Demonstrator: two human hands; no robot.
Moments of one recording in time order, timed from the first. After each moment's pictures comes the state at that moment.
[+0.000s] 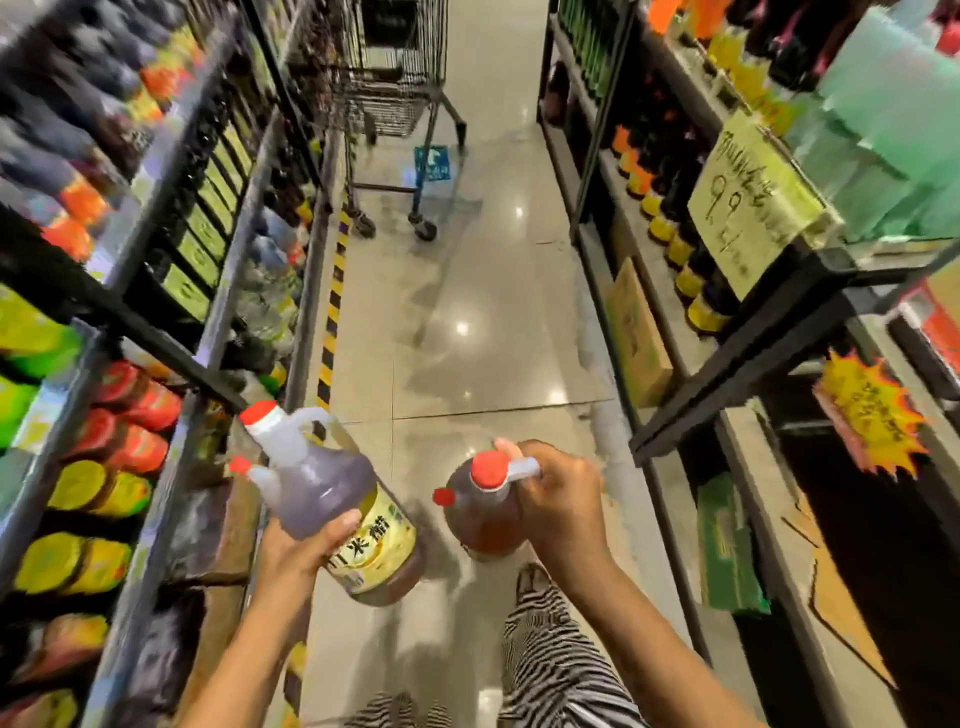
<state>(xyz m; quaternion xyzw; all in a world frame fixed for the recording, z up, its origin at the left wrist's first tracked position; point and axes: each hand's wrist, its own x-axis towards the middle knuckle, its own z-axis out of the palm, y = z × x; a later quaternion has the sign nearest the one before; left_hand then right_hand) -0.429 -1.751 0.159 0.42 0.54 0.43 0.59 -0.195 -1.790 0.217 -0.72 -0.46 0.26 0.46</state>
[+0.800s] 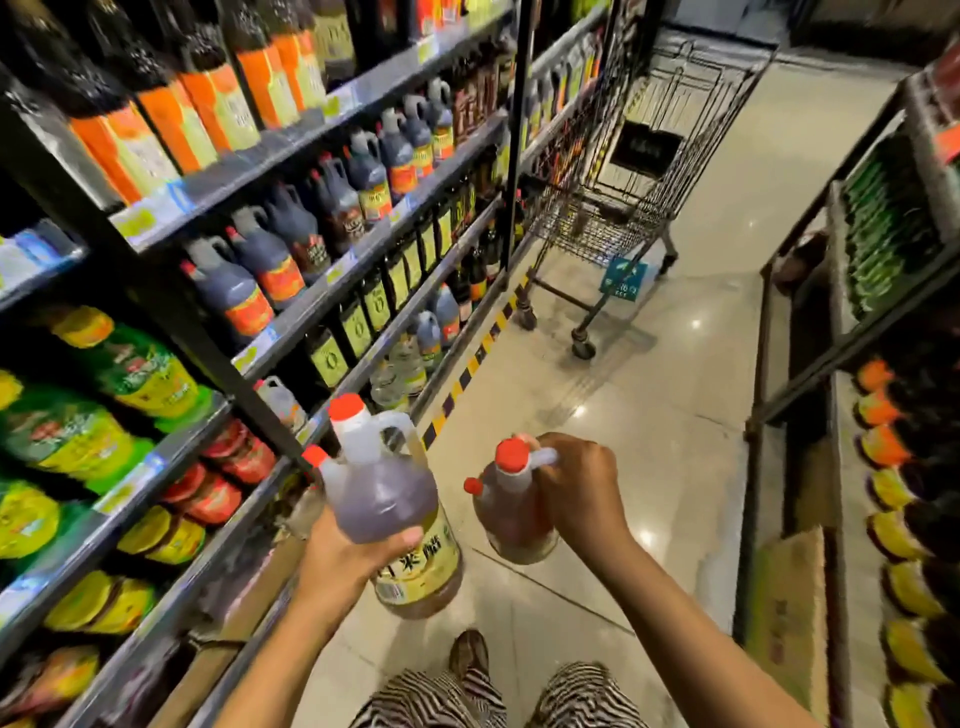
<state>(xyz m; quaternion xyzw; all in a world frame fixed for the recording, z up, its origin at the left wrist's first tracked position) -0.380 -1.465 0.223 0.36 0.65 0.50 0.45 -0.169 -1.364 0.240 -0.59 -0.68 0.29 0.31</state>
